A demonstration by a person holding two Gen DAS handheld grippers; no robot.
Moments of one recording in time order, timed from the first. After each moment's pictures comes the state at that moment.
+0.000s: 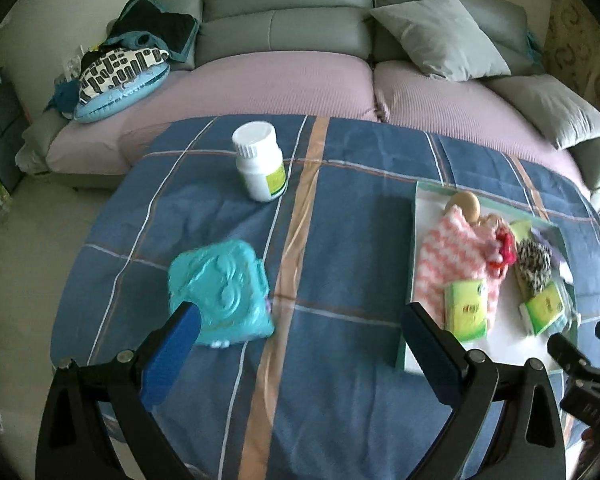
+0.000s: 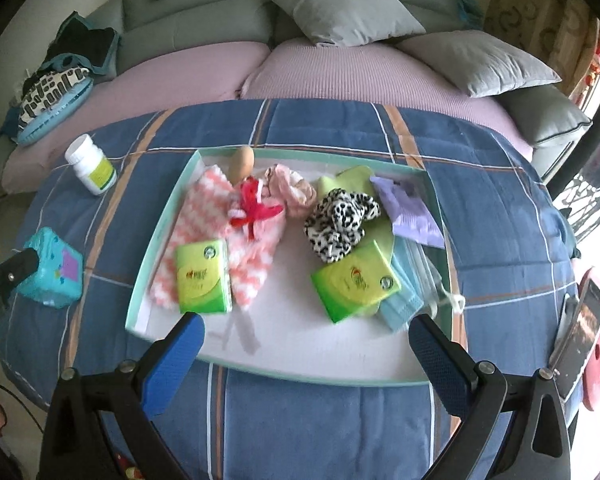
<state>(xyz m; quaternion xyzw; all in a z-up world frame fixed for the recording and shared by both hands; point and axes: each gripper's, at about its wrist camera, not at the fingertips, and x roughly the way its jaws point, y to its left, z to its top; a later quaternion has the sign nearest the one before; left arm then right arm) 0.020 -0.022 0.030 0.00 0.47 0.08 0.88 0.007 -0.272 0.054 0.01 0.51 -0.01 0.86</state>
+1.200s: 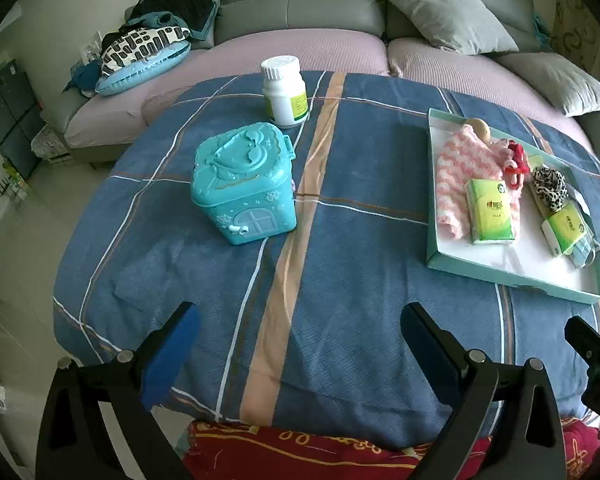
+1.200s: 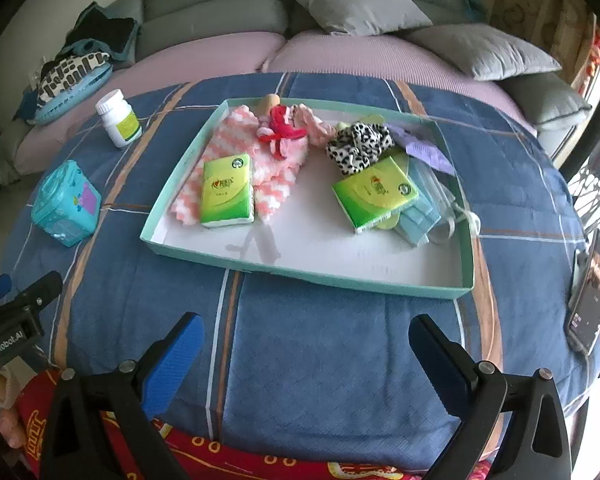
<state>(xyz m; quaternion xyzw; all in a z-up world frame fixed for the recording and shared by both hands) -0.061 -0.023 -0.021 0.00 0.48 0.11 0.87 -0.065 -0.259 0.022 0.01 0.51 0.00 0.86</state>
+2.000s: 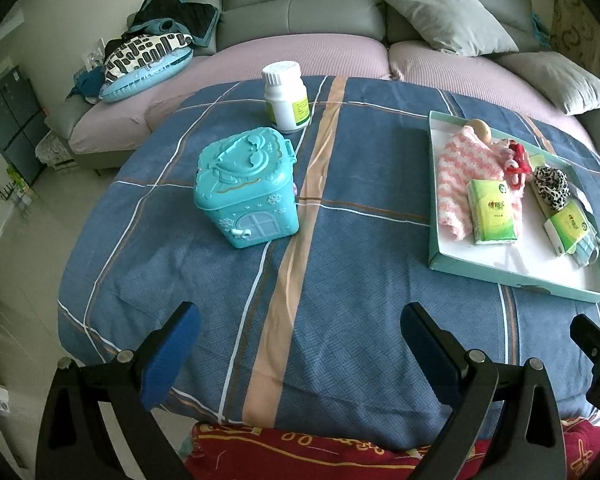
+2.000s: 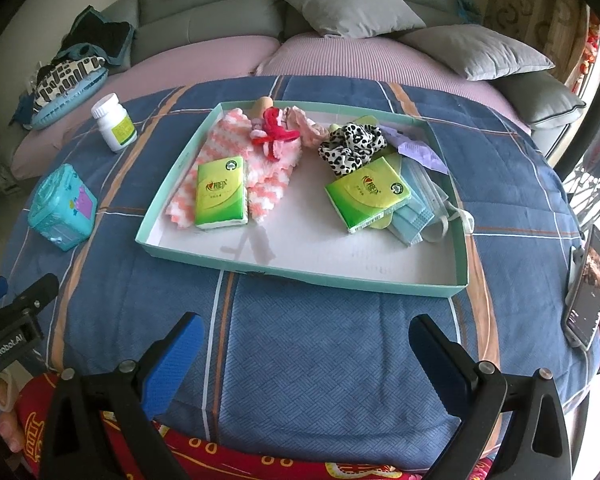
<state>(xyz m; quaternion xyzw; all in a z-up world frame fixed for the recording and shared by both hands) -0.062 -0.026 -0.022 0.01 0.48 0.12 0.87 -0.067 -0.261 0.022 0.01 0.50 -0.01 0.87</state>
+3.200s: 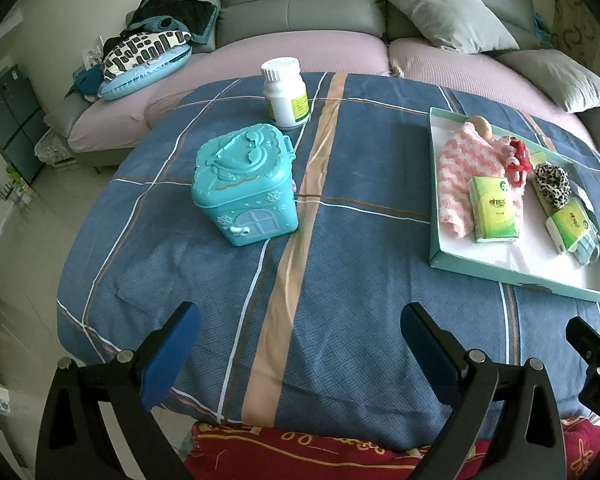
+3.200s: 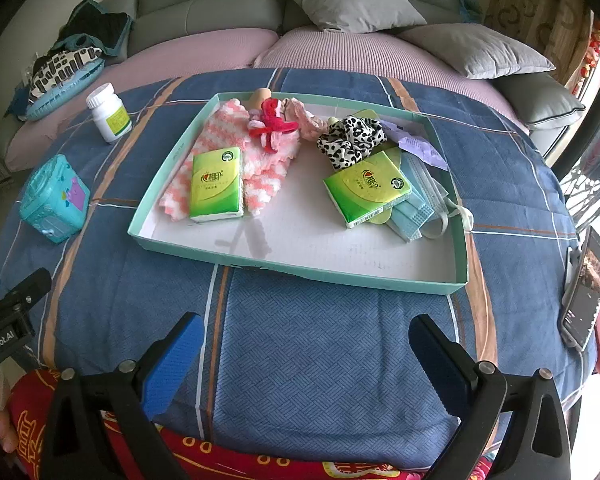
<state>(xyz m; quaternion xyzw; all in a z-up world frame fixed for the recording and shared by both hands) -0.061 -0.028 -0.023 0.01 0.48 0.12 0.87 -0.064 -0.259 0.016 -0.01 0.51 -0.01 0.86</state>
